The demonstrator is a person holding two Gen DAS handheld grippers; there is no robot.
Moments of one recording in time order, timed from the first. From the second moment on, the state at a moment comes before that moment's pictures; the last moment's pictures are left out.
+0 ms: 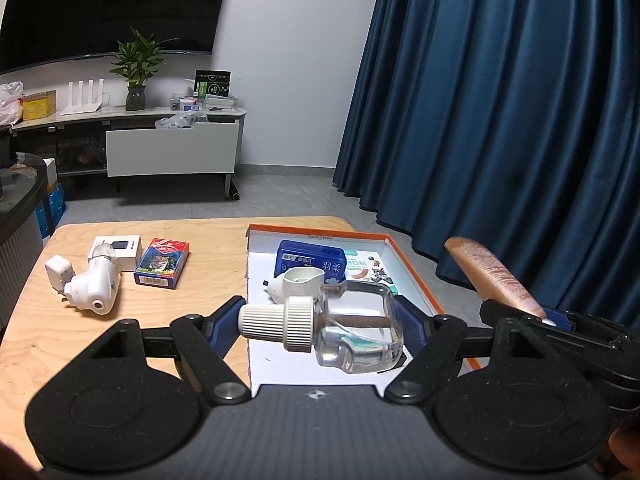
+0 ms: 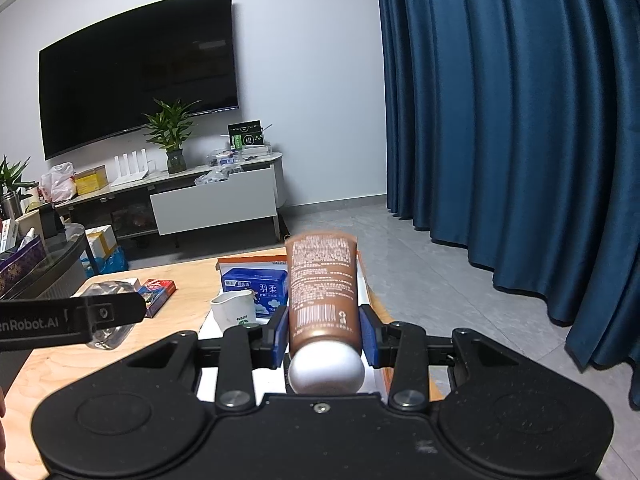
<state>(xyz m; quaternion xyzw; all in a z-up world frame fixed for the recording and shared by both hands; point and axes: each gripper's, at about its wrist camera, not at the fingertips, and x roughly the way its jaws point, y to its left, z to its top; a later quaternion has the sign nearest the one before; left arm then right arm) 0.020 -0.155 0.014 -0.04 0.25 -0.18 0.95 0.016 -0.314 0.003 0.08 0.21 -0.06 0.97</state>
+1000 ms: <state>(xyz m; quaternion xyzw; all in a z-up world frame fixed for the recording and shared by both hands) 0.031 -0.164 -0.011 -0.02 0.29 -0.19 0.94 0.017 -0.335 -0.010 0.10 0.23 -0.05 0.97</state>
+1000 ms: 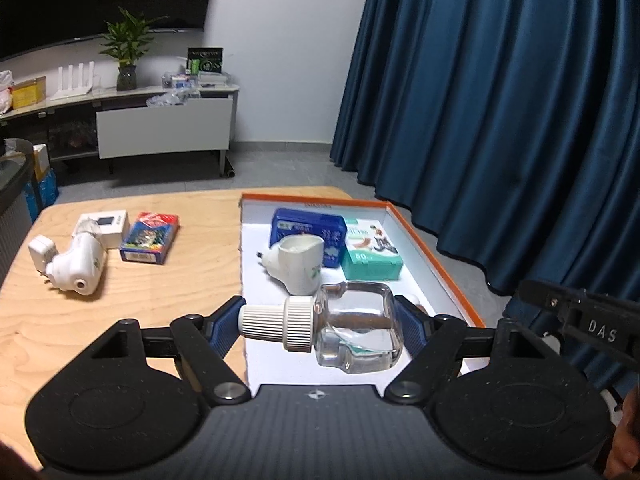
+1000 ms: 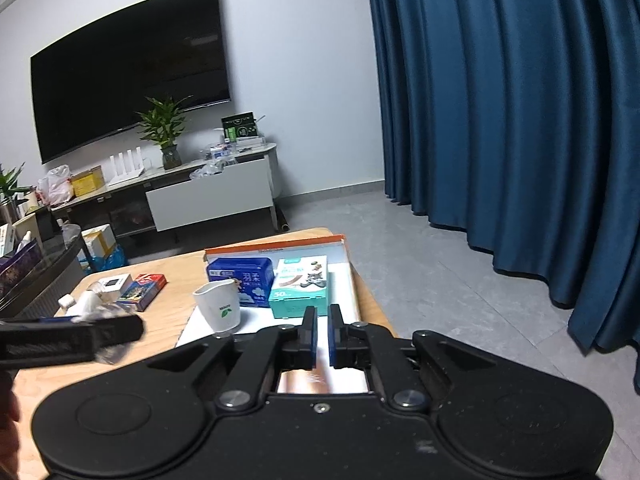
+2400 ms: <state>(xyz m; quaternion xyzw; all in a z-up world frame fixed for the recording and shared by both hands) 0.039 -0.194 -0.033 0.02 0.31 -0.23 0.92 0.022 -0.322 -0.003 0.08 0.22 -0.06 0.97</state>
